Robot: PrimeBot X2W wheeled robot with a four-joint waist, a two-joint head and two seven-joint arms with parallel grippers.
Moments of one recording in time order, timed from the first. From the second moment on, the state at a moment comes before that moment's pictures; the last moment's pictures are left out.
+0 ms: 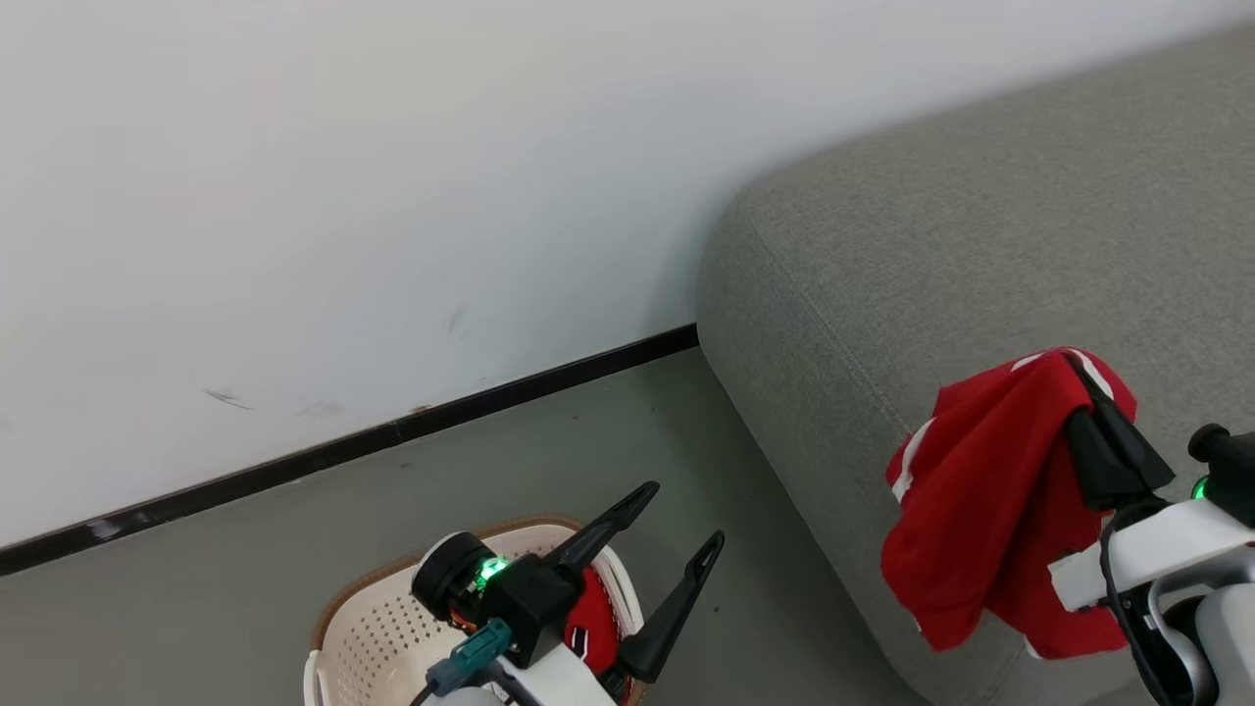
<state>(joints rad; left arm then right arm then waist) -0.27 0.05 -0.65 0.18 -0.33 -0.12 -0.24 -0.15 -0.29 0.09 0.08 0.27 0.12 -0.26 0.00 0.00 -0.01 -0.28</state>
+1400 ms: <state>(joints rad) -0.38 0.09 -0.64 -0.03 -0.21 -0.06 -0.18 -0.78 -0.53 -0.16 0.46 0.51 0.12 -0.10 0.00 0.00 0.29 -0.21</state>
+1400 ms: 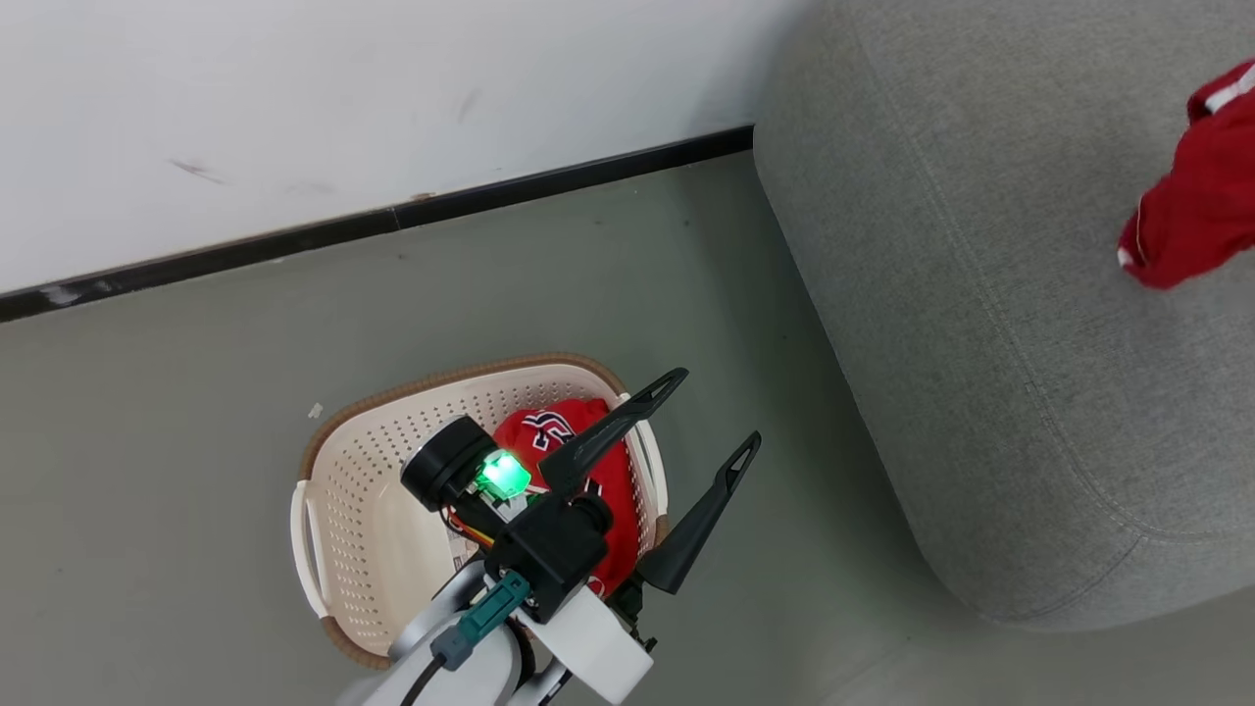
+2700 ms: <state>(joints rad) -0.47 0.10 -0.67 -0.06 -0.18 -0.08 -0.13 -0.74 -0.39 -0.04 0.75 0.43 0.12 -0.25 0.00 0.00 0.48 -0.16</state>
